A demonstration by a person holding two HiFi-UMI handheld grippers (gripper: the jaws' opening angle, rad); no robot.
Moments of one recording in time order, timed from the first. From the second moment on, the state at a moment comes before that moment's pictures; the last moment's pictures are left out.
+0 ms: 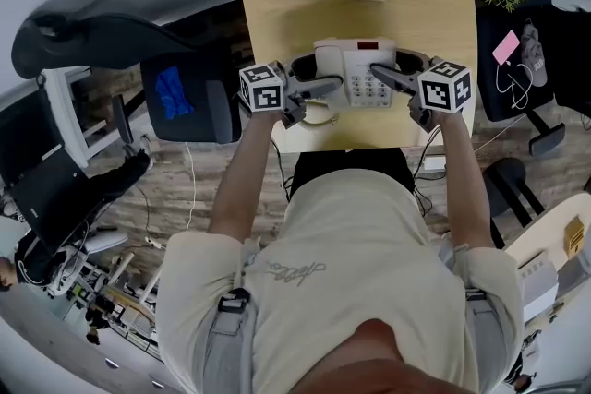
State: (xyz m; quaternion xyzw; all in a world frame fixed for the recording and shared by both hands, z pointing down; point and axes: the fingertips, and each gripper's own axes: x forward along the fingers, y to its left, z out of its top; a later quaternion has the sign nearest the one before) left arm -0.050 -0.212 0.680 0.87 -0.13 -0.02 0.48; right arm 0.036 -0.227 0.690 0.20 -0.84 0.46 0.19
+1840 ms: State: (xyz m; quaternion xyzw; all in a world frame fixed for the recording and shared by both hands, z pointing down) left arm -0.053 -0.252 0.743 0.76 -0.20 0.00 0.61; right arm 0.038 -0.263 0.761 0.17 -0.78 0.58 0.18
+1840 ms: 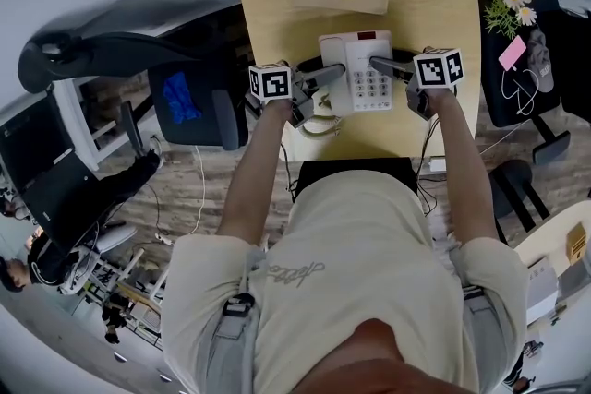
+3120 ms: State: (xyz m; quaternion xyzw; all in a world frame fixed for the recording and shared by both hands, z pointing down) left arm -0.088 -0.222 0.706 0.77 -0.27 -0.04 0.58; right arm 0.078 -0.249 0.725 0.29 -0.79 0.52 0.18
